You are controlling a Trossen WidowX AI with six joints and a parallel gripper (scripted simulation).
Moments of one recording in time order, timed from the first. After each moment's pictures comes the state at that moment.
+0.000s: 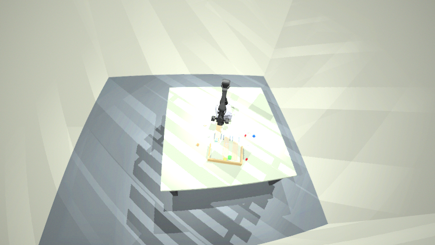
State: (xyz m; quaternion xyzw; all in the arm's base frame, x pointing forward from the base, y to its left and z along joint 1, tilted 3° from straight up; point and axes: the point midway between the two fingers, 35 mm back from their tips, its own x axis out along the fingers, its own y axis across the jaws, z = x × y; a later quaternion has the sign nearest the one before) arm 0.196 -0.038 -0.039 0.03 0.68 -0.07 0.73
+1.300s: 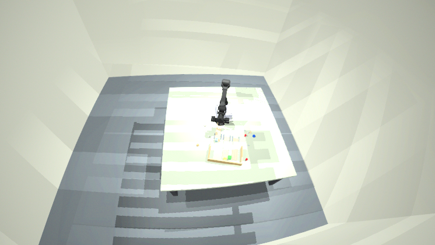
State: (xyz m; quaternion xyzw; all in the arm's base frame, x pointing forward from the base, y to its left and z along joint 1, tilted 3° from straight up) arm 0.229 -0.040 0.008 0.00 0.69 -0.04 0.72
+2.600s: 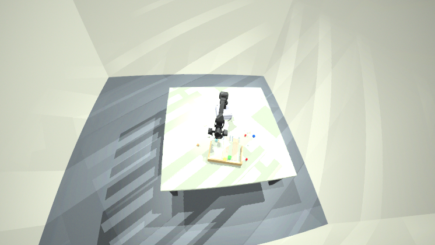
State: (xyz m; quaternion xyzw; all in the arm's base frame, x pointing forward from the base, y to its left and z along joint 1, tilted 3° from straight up) arm 0.394 -0.063 0.040 0.00 0.68 -0.04 0.73
